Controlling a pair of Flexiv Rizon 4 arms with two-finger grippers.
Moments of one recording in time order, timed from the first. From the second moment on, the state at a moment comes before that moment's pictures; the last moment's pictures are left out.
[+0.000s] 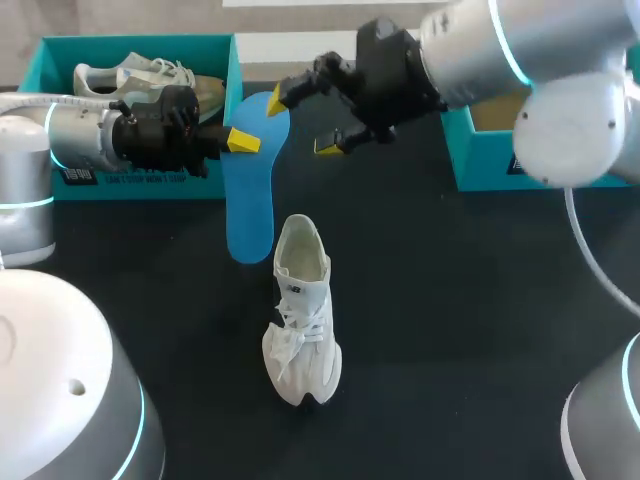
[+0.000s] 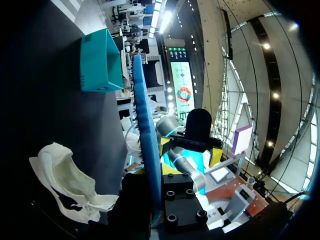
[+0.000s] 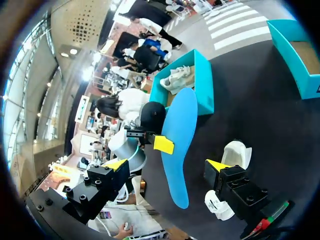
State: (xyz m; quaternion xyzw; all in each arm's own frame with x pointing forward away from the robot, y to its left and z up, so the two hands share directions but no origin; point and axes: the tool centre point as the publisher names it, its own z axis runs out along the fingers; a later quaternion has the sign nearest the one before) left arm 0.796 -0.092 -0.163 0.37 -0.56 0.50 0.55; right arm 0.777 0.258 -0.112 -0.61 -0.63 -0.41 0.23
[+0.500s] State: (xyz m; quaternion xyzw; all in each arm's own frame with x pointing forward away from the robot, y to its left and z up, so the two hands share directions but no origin) left arm 0.796 -0.092 -0.163 0.37 -0.56 0.50 0.55; right arm 0.778 0.245 -0.132 -0.55 -0.60 -0.48 0.32
